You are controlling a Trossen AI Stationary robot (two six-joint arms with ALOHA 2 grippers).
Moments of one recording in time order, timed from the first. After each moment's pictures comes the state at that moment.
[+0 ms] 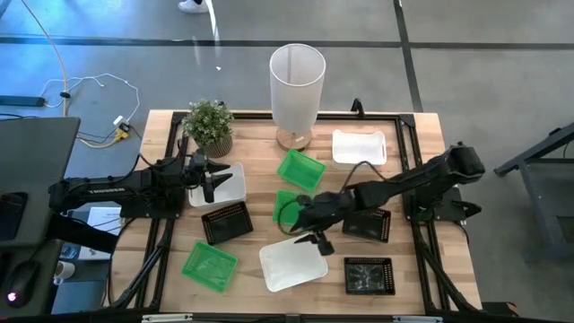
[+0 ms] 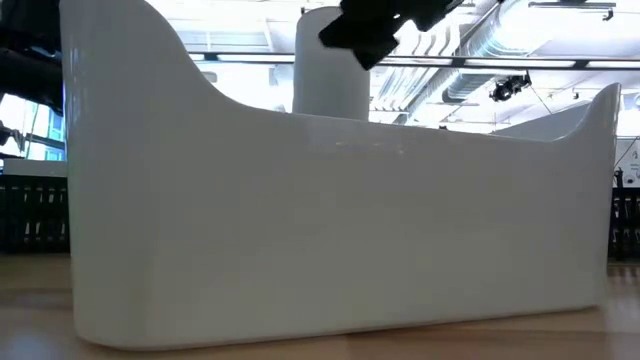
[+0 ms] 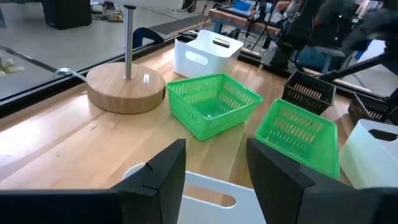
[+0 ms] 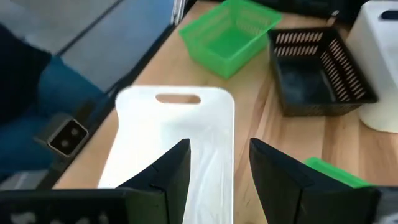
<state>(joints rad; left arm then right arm) 0.31 0.29 0.08 -0.04 -0.12 -0.26 0.26 1.65 1.12 -0.07 -0.17 -0.04</state>
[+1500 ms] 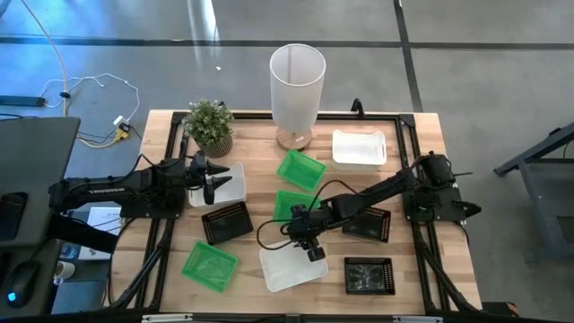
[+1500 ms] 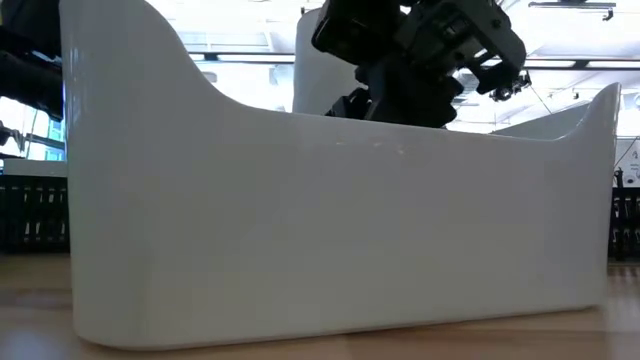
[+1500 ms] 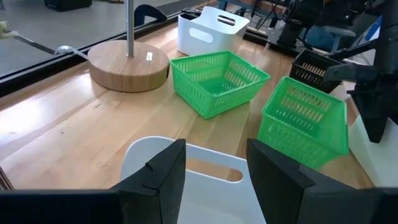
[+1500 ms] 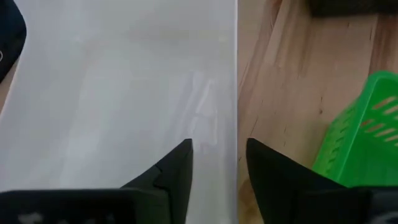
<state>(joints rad) 0.31 0.29 0.08 -0.11 -0.11 -0.26 0.27 1.89 1.20 -0.21 -0.12 -0.04</state>
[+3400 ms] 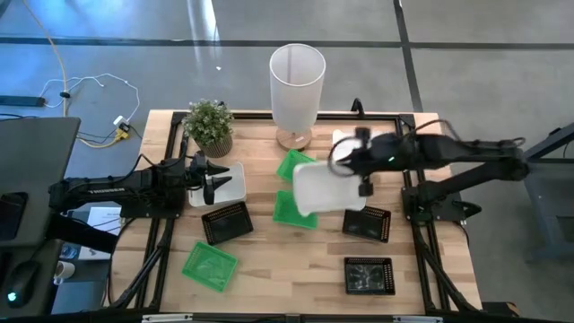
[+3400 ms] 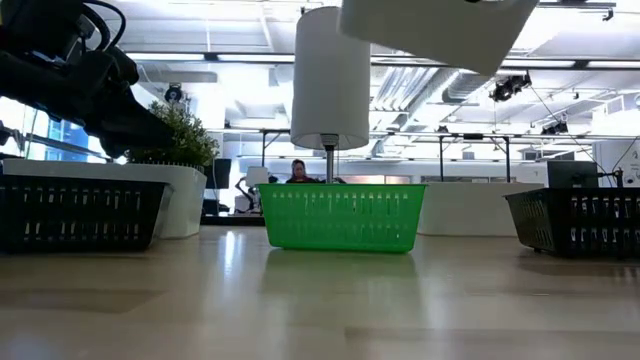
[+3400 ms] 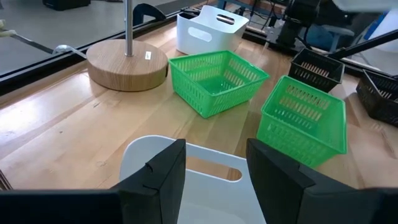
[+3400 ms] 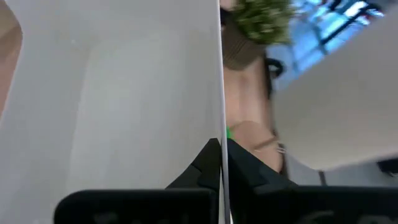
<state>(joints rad) 0.31 0.29 0.08 -0.11 -0.11 -0.26 0.01 1.07 1.20 -0.74 0.24 -0.36</state>
